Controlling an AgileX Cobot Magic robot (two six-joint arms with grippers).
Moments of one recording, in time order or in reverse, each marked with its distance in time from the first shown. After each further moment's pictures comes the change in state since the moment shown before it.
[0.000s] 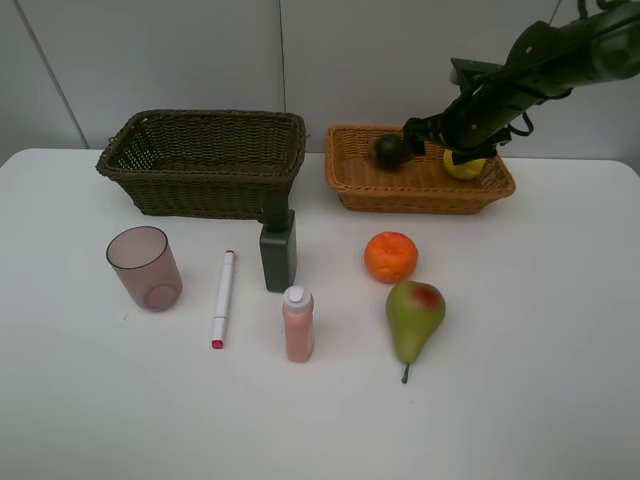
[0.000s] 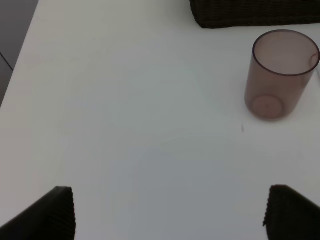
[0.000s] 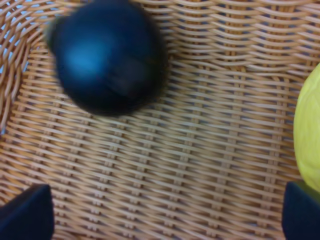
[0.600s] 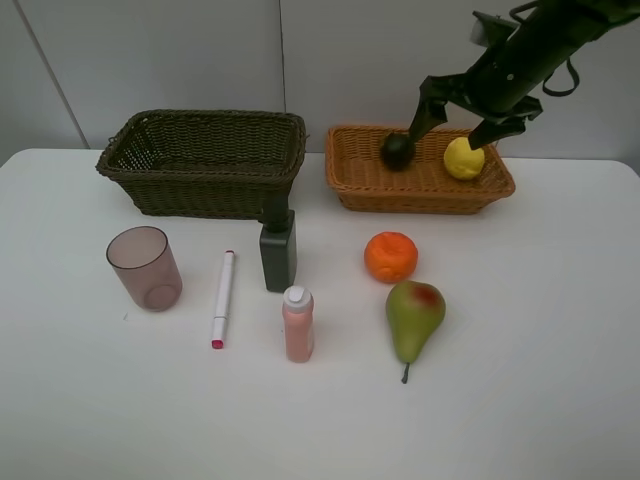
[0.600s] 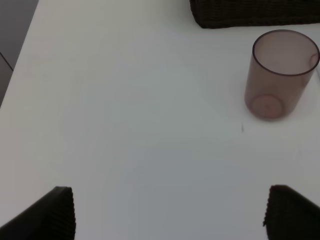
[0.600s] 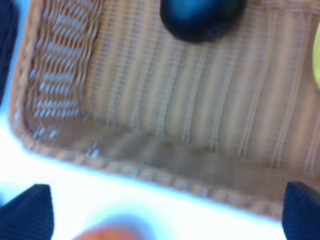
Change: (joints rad) left arm 0.000 0.000 0.000 0.000 0.000 0.000; right arm 0.000 -0.203 -0.003 0.000 0.355 0.075
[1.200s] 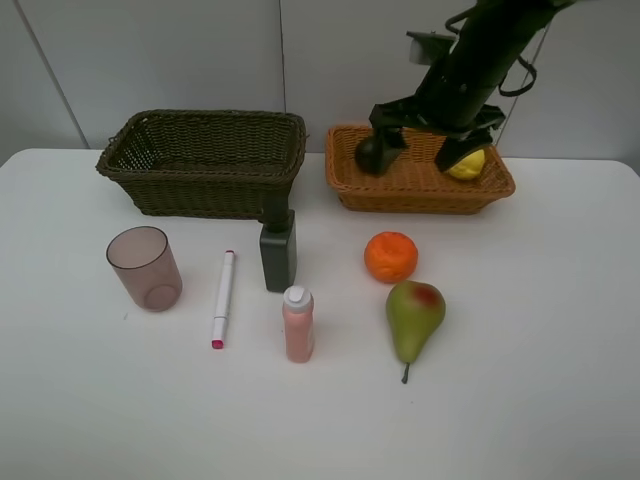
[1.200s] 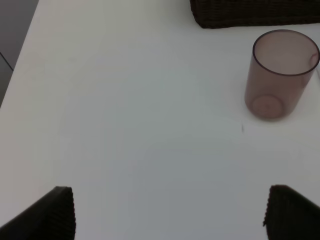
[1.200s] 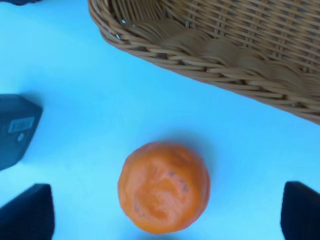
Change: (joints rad) left arm 0.000 0.000 0.000 0.000 0.000 0.000; right arm 0.216 -0.021 -0.001 -0.170 0.149 0.148
